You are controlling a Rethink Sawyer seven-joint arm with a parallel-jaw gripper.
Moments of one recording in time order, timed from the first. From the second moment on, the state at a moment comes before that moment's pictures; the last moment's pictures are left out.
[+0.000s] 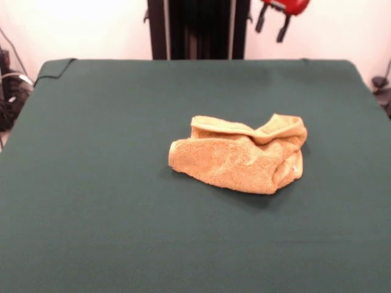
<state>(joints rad) 0.39 -0.71 -0.22 2.42 0.51 -0.08 2.11</state>
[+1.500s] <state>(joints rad) 0.37 -0.39 -0.44 1.89 0.68 0.04 2.11</state>
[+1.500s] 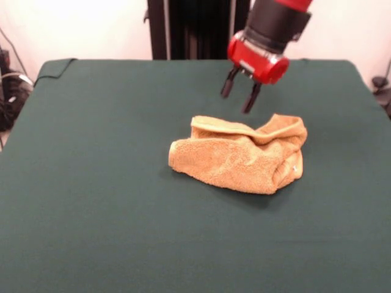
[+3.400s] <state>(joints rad) 0.09 -0.55 -0.06 1.87 0.48 -0.32 2.13</state>
